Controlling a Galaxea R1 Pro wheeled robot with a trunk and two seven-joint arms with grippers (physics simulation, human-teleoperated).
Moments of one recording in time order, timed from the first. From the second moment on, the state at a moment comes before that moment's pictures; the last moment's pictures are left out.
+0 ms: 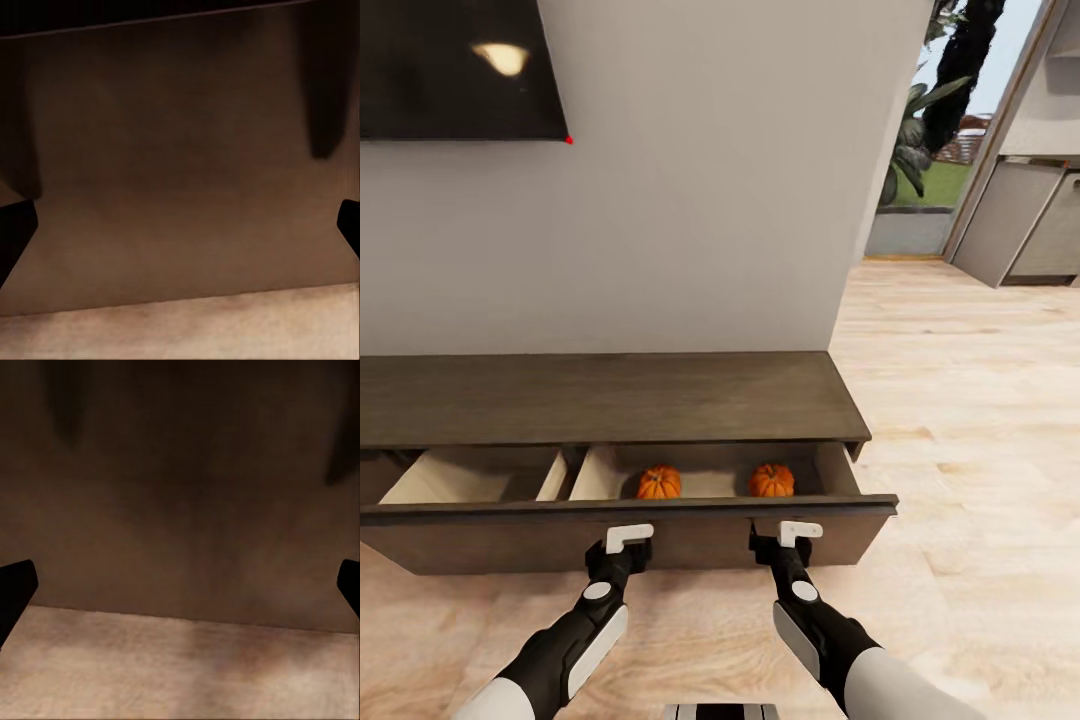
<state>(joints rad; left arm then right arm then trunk) -0.52 0.04 -0.52 -0.74 0.47 0.02 0.44 -0.63 0.13 0.51 -0.43 -0.45 -0.24 -0.31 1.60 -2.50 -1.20</state>
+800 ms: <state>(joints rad) -0.52 0.04 -0.52 -0.74 0.47 0.02 0.44 -0.63 0.13 0.51 -0.43 -0.45 -0.24 -0.31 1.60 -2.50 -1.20</state>
